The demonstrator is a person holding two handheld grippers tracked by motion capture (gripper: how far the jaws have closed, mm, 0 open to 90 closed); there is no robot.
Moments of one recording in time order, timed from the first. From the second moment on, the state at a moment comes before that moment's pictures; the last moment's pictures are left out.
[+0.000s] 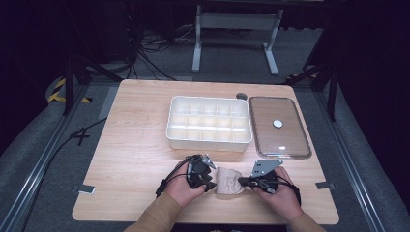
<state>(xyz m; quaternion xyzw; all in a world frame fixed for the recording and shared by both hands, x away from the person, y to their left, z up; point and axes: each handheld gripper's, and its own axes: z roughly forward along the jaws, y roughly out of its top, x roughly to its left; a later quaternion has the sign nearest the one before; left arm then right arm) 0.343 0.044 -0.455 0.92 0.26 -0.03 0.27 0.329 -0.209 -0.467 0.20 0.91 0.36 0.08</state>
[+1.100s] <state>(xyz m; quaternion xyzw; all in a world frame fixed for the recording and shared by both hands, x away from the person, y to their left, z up) 0.347 0.036 -0.455 0.92 0.26 -0.02 0.29 0.324 -0.202 -0.450 0.19 0.89 0.41 0.09</state>
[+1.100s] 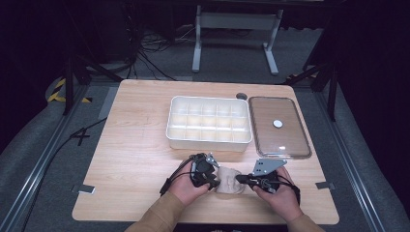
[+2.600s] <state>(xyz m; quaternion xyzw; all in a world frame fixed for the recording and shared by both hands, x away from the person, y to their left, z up) 0.341 0.027 -0.441 0.93 0.19 -0.01 0.32 0.325 -0.191 -0.456 0.21 0.89 0.40 0.07</state>
